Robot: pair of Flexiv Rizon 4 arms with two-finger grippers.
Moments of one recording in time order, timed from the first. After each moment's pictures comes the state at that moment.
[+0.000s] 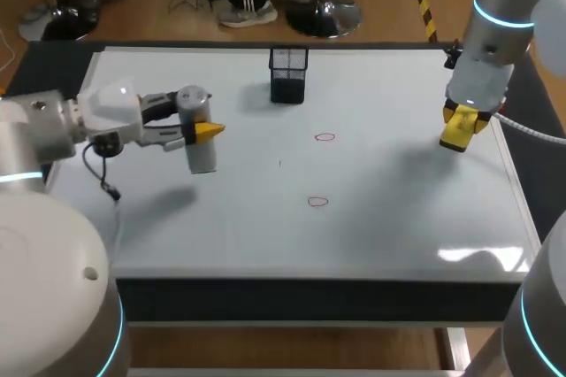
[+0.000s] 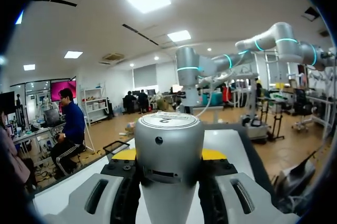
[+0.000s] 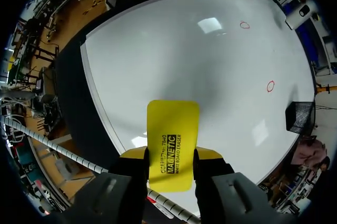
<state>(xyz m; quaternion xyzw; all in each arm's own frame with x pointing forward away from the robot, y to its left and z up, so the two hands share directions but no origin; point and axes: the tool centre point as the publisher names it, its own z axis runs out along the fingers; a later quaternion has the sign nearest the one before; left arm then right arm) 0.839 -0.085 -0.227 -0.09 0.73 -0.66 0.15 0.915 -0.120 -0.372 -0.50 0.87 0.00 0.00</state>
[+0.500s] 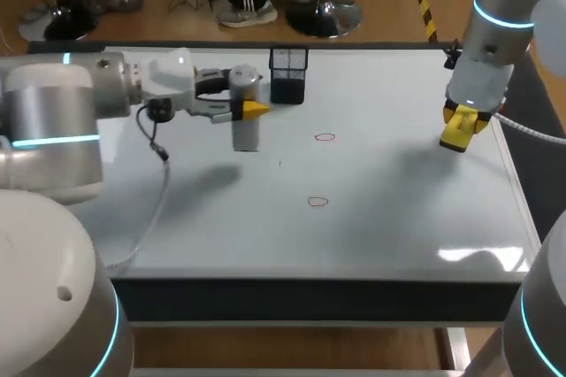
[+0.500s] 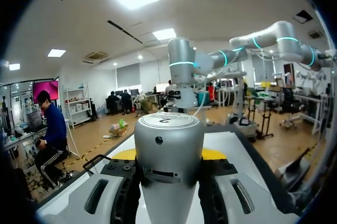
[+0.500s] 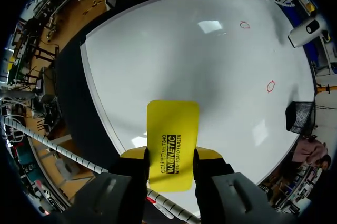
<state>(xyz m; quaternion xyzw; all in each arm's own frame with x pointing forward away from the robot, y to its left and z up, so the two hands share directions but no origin) 0.884 -0.165 -0.231 -0.04 0.74 -0.66 0.10 0.915 -0.120 -0.372 -0.50 0.87 0.00 0.00</state>
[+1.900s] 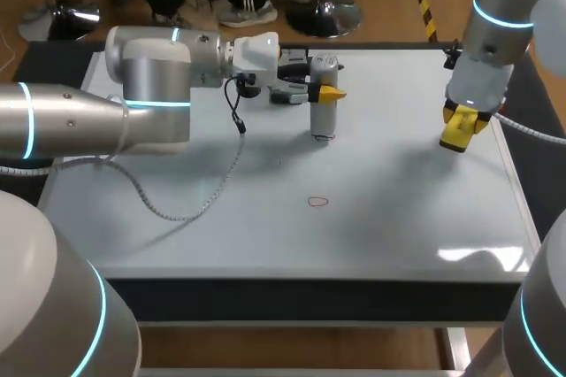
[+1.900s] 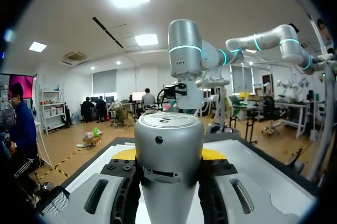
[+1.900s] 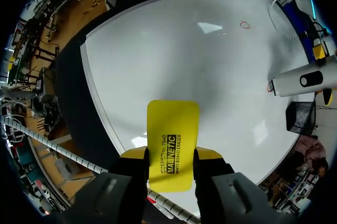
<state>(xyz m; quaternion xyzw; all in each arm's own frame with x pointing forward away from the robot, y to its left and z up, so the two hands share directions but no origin) 0.950 -0.298 -0.270 0.03 0.72 -0.70 0.01 0.915 -0.120 -0.372 -0.50 0.87 0.00 0.00</state>
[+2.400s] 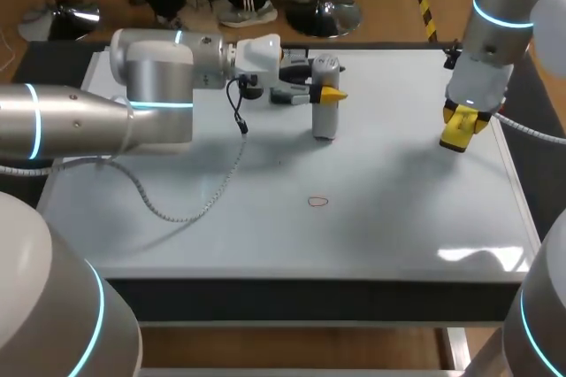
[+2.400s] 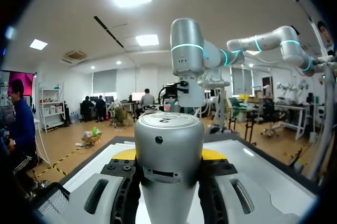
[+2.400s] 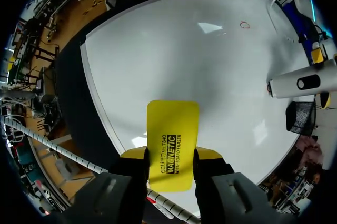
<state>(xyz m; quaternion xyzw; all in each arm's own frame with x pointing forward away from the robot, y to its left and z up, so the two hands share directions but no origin) 0.953 -0.301 -0.278 0.02 0.72 -0.70 0.00 0.915 -0.120 -0.372 -0.50 0.87 0.00 0.00</state>
